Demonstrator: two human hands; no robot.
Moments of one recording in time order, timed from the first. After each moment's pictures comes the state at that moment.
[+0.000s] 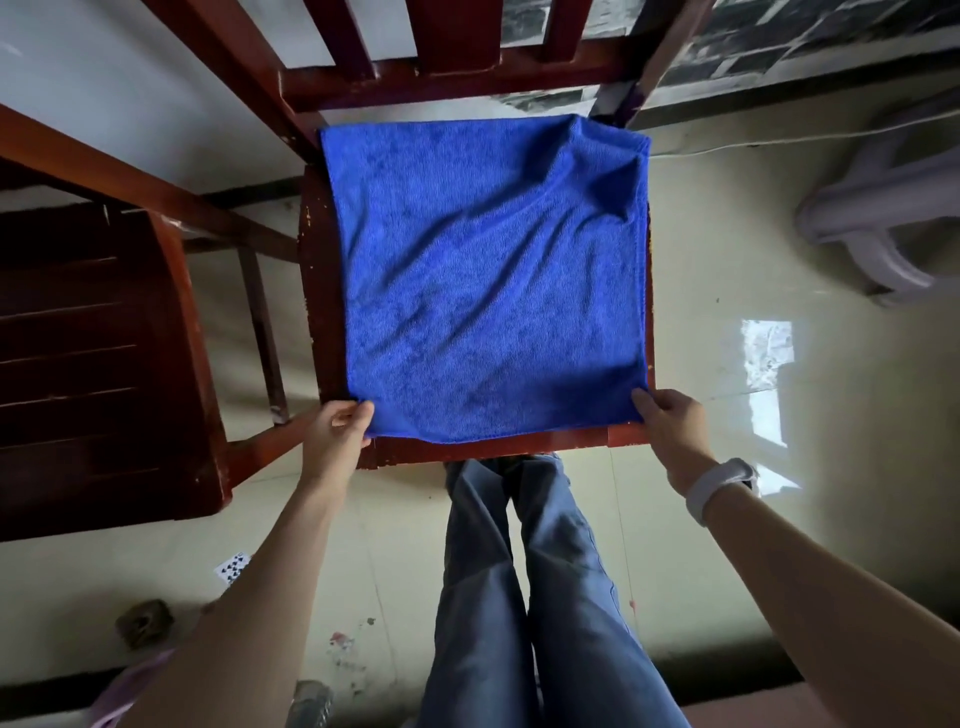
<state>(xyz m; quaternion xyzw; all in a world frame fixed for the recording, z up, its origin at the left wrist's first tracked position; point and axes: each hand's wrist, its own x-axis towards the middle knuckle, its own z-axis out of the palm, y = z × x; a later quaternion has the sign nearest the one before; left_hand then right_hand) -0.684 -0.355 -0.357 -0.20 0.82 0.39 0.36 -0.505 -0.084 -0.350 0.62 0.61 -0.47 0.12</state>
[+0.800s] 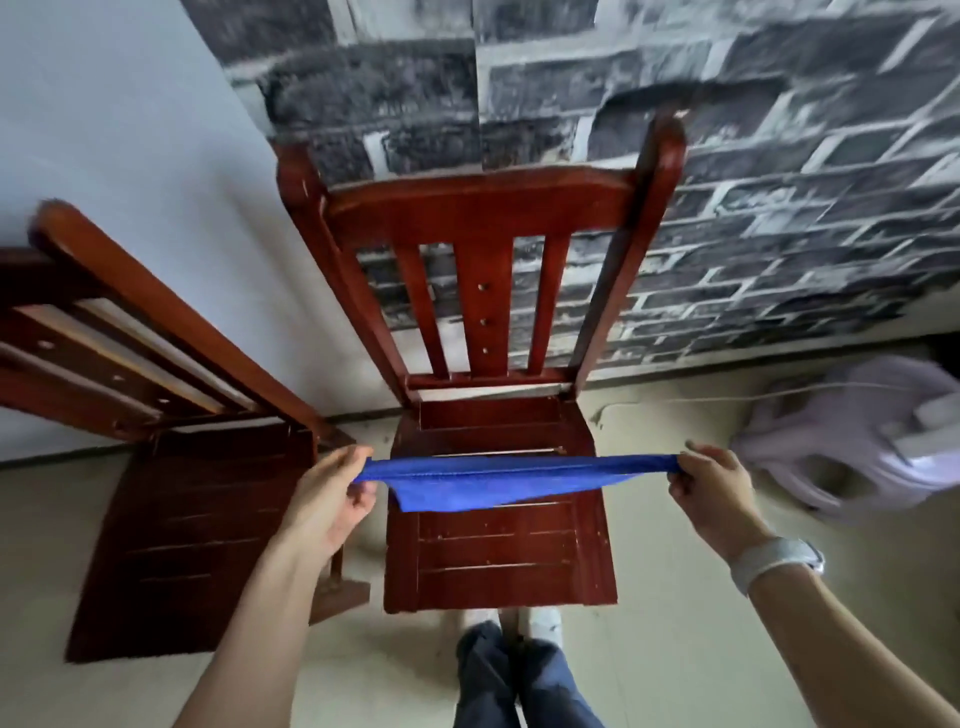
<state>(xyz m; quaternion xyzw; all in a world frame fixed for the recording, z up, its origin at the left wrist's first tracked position) -0.767 -0.313 -0.083 -0.24 0.63 0.67 0.30 -0.570 -0.011 -0.091 0.58 0.44 -0.66 -0.17</state>
